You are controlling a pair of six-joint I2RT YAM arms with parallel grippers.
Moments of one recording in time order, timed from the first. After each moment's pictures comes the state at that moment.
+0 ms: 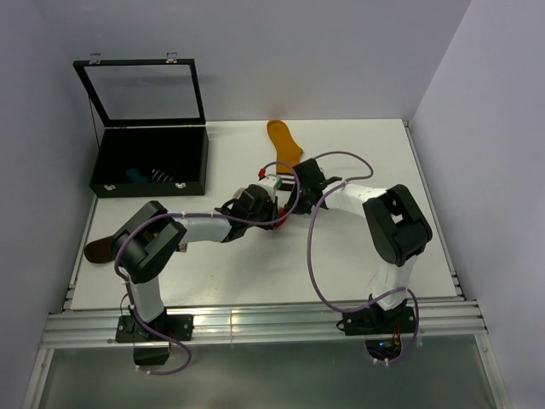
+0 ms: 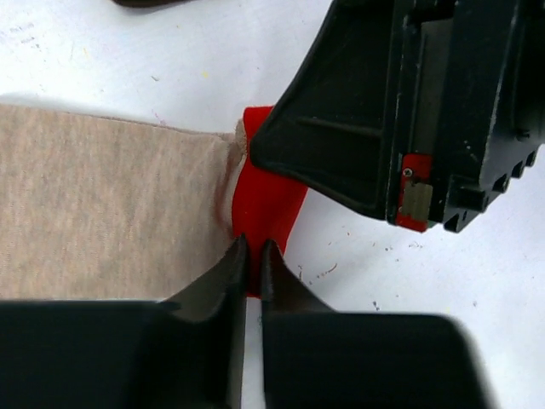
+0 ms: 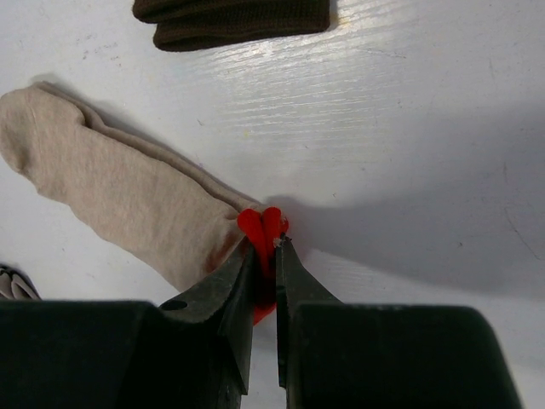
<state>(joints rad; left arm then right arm) -0.80 1.83 0.94 0.28 -0.01 -0.39 0.49 1.83 1.08 -0.23 -0.05 0.83</state>
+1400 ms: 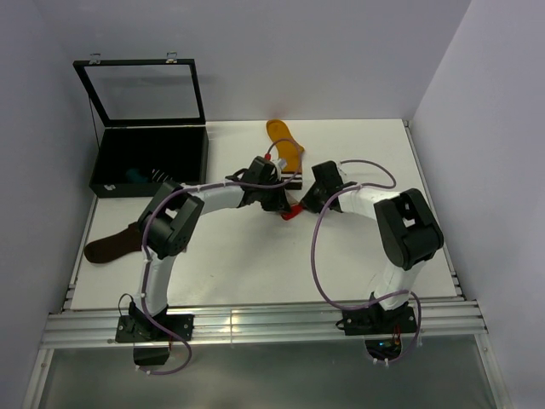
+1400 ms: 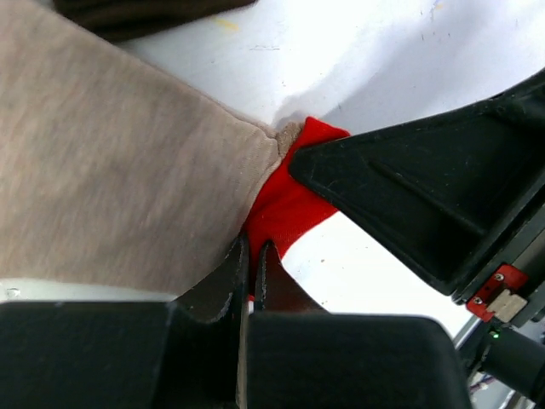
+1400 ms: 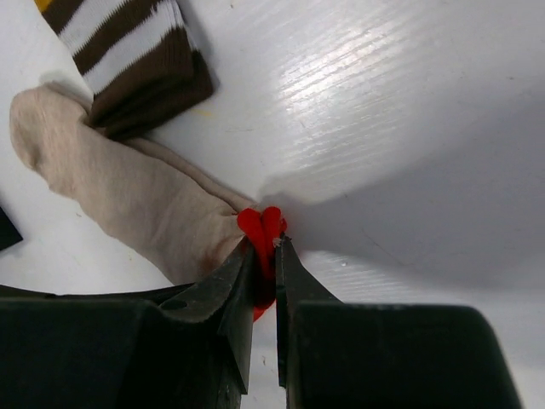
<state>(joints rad) -0.67 2.11 1.39 -0.09 0.34 -0.60 0.39 1.77 0.96 -0.13 0.01 0.99</state>
